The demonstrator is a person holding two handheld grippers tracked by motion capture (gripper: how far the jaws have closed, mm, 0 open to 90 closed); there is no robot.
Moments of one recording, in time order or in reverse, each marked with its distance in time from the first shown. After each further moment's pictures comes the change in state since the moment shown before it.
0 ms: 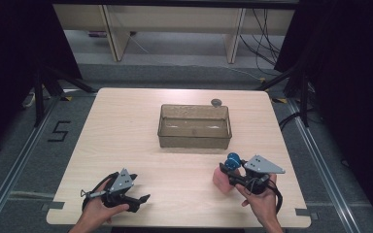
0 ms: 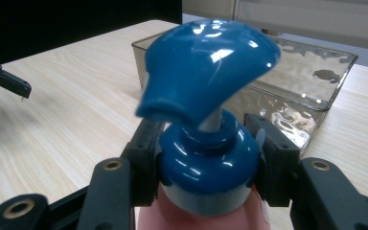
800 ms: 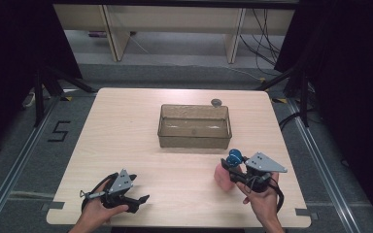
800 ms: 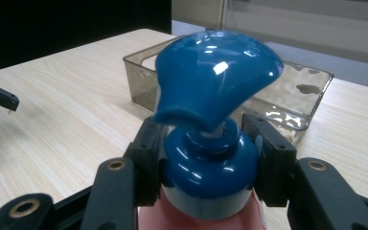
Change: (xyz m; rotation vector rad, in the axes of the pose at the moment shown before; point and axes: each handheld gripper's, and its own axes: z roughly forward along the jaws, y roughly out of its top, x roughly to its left) left arm -0.001 -0.001 -0.002 -0.005 0.001 -0.007; right arm 0.004 0.015 -0.006 -0.021 -0.058 -0.022
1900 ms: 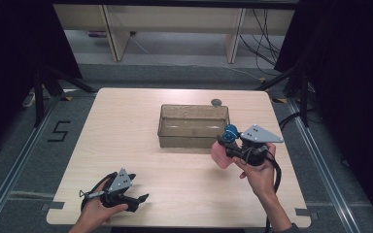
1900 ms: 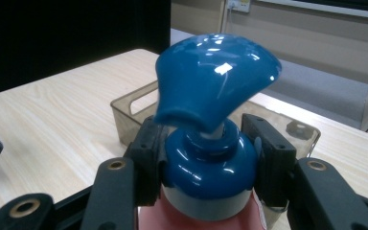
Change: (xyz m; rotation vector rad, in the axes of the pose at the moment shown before) left arm 0.003 -0.001 -0.001 0.006 0.007 -0.001; right arm -0.015 0.066 0.023 -0.007 0.002 -0.020
